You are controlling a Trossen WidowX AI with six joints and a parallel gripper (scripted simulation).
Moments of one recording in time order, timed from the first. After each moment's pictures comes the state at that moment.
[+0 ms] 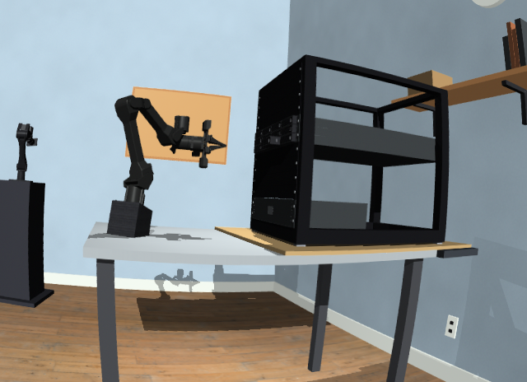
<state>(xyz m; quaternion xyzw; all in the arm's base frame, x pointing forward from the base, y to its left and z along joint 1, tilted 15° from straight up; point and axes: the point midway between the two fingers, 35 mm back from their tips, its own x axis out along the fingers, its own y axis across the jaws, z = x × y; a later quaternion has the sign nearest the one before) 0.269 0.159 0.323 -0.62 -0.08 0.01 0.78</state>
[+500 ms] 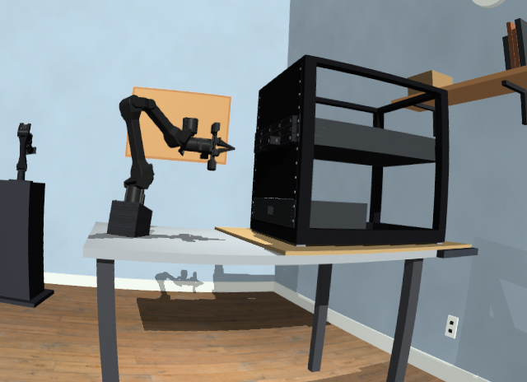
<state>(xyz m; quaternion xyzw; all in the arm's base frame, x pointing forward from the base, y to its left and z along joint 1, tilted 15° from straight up) 0.304 0.160 0.318 -0.62 -0.07 0.01 0.78</state>
